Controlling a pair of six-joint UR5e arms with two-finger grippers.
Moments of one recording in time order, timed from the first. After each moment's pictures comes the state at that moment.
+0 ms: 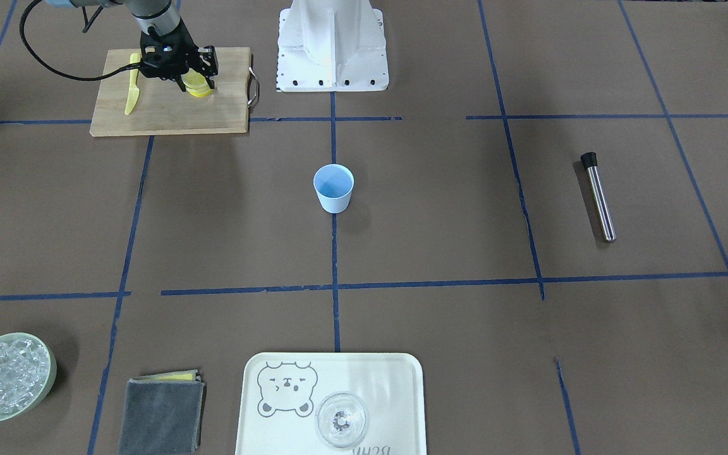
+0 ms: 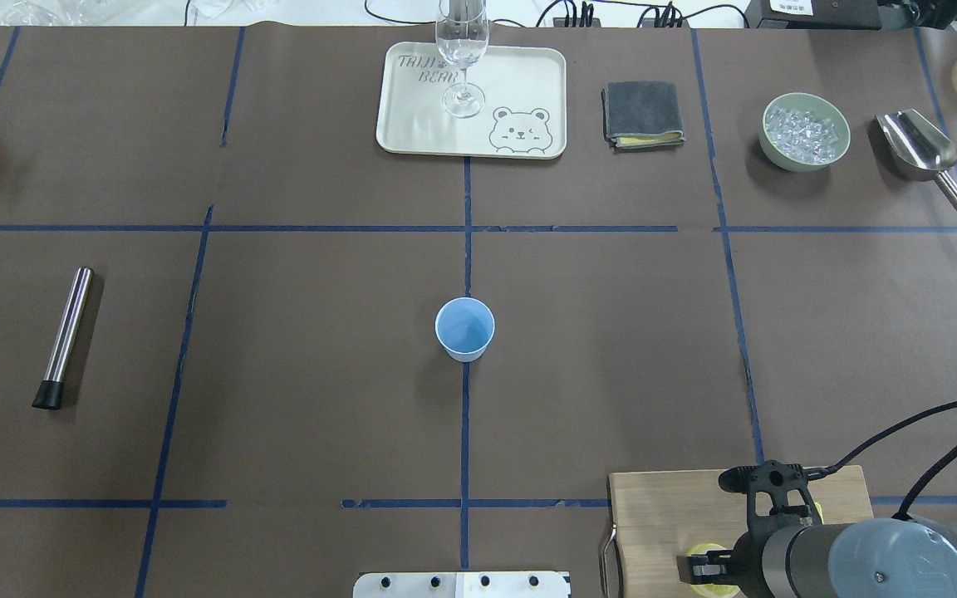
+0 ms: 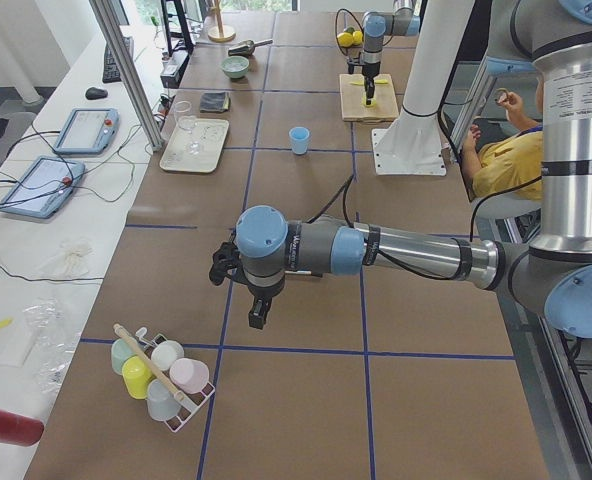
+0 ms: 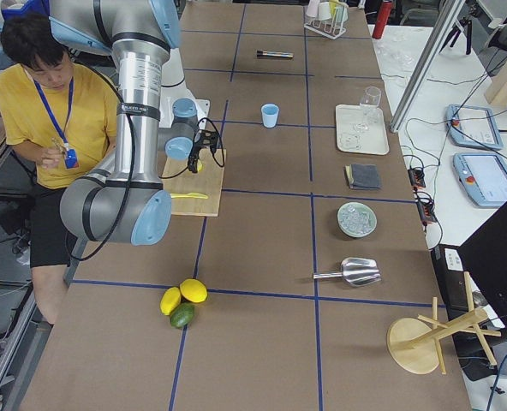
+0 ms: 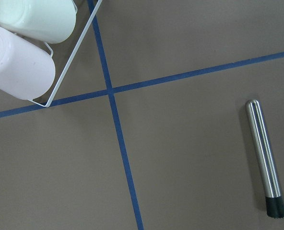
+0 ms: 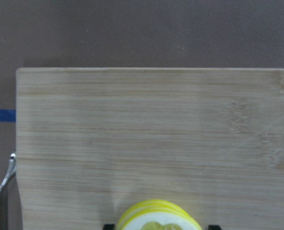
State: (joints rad) left arm -1.59 -1.47 -1.81 -1.51 -2.45 0.18; right arm 0.04 -1.75 2.17 -1.13 1.63 1.52
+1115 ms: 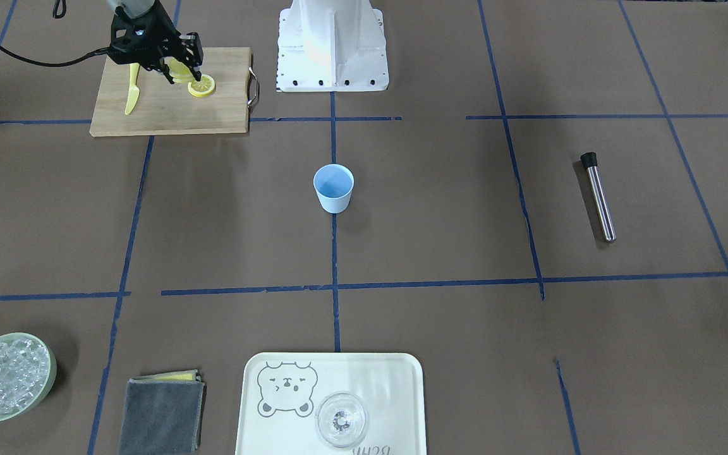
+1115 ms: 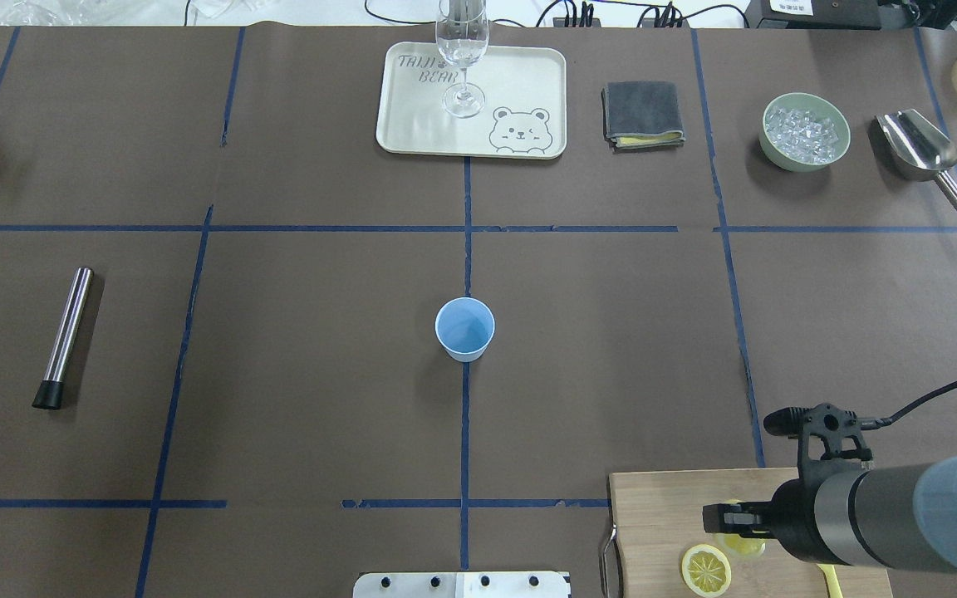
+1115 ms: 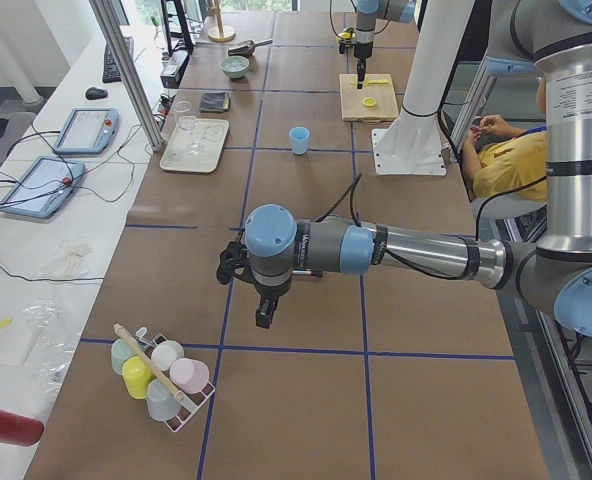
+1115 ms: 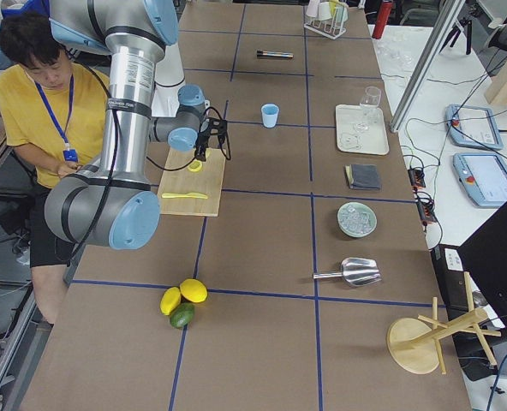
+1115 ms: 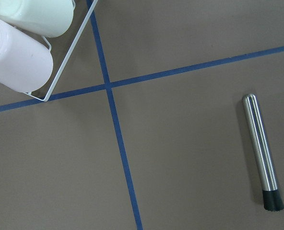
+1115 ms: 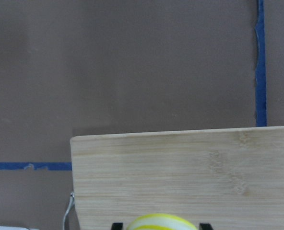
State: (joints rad) left arm -1.59 -1.44 -1.85 -1.51 -2.45 0.18; right arm 0.21 -1.80 2.30 -1.13 1.75 1.51
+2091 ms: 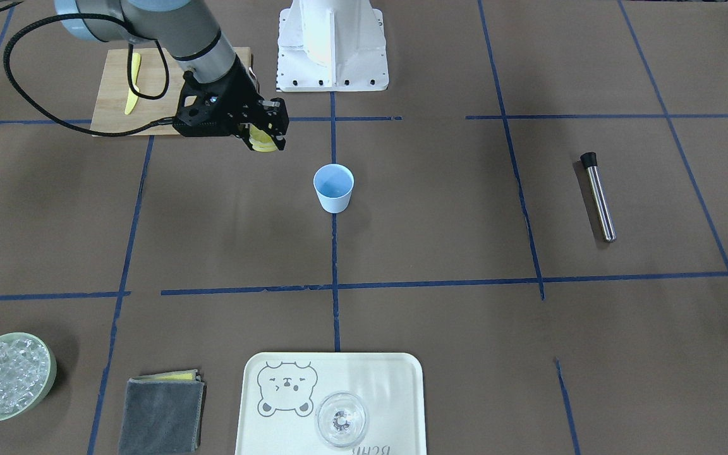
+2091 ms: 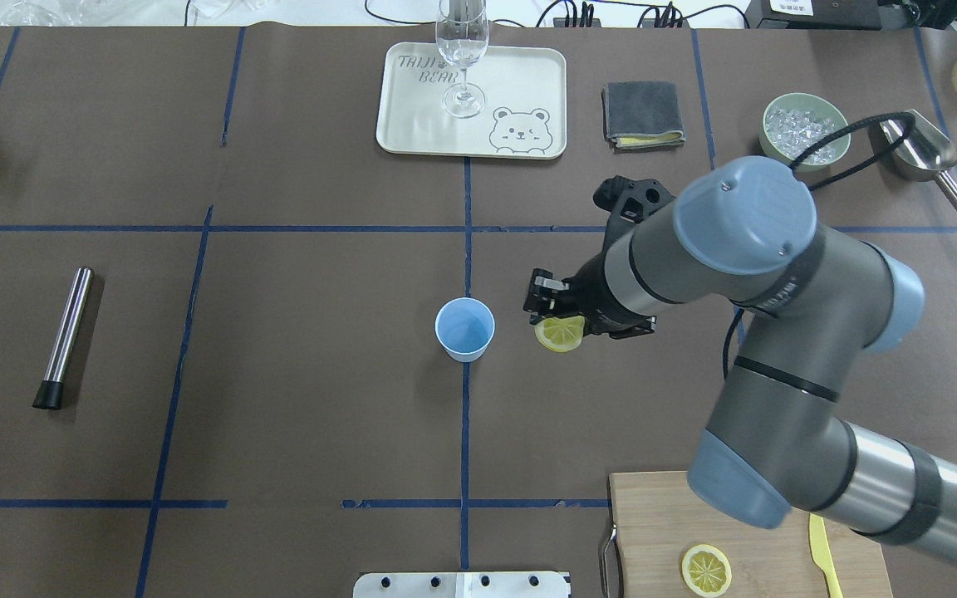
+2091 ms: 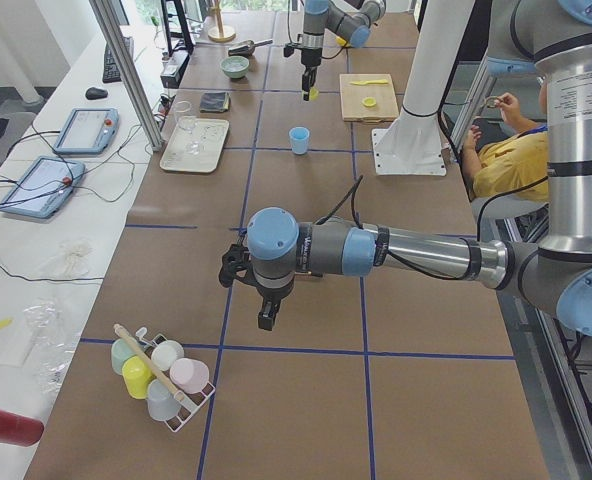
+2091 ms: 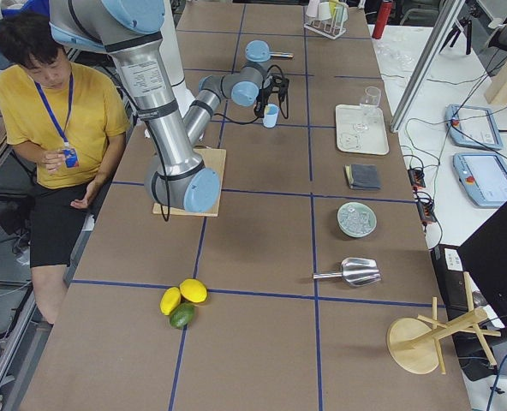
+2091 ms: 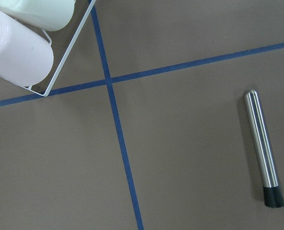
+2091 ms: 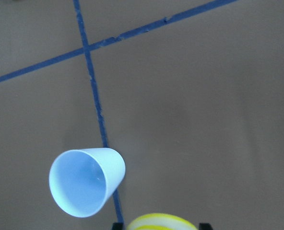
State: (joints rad) left arm -1.59 -1.43 -1.84 -1.51 -2.45 0.18; right arm 0.57 -1.05 1.92 -1.44 1.97 1.50
